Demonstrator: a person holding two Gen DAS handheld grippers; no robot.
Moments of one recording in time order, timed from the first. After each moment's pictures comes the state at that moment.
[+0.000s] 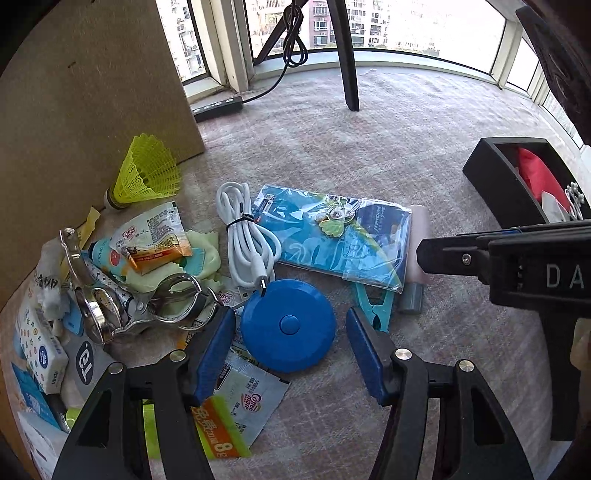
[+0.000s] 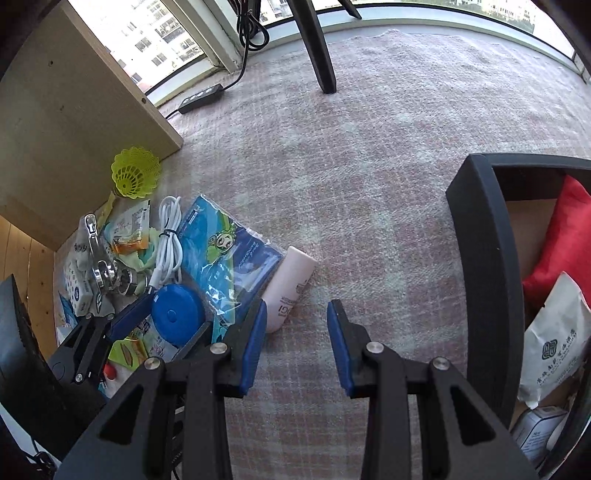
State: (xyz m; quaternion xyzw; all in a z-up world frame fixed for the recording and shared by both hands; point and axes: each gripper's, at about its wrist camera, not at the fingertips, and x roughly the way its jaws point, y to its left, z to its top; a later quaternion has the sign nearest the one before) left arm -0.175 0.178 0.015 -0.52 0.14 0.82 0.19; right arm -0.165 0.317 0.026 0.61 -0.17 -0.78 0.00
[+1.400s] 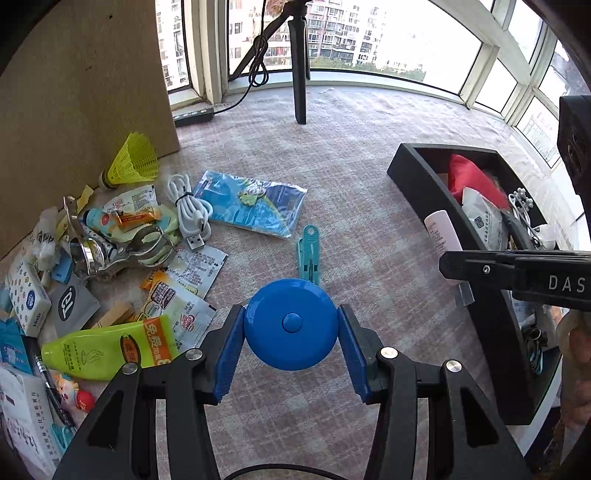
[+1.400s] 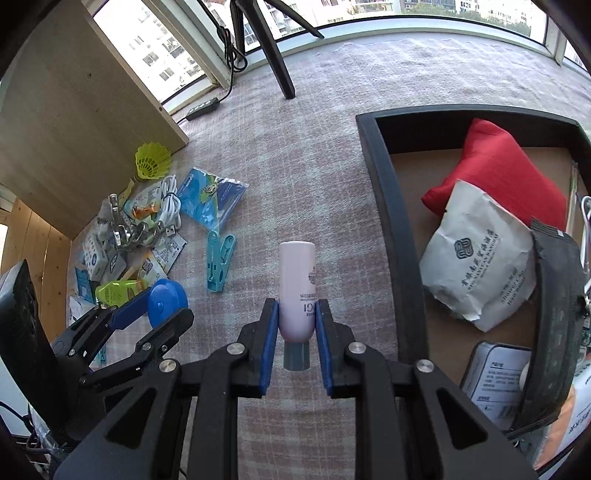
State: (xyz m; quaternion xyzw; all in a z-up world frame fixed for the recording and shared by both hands) left arm -0.118 0.186 0.058 -0.51 0.08 0.82 0.24; right arm -0.072 0.371 0.064 0.56 -0.19 -0.80 0.00
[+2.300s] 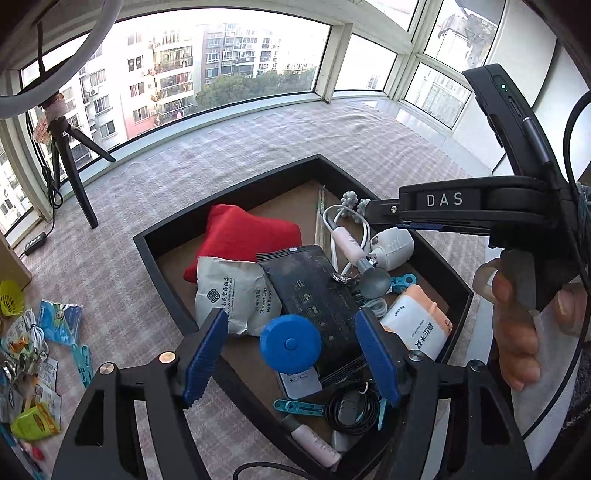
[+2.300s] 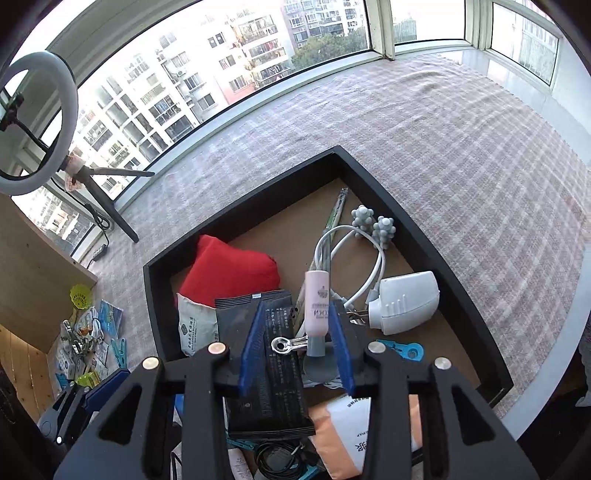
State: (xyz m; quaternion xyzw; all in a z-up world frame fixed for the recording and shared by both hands) left arm -0.029 0.381 0.138 -0.46 0.12 0.78 0.41; right arm 0.017 0.566 0.140 0.47 -0.25 -0.82 -0.20
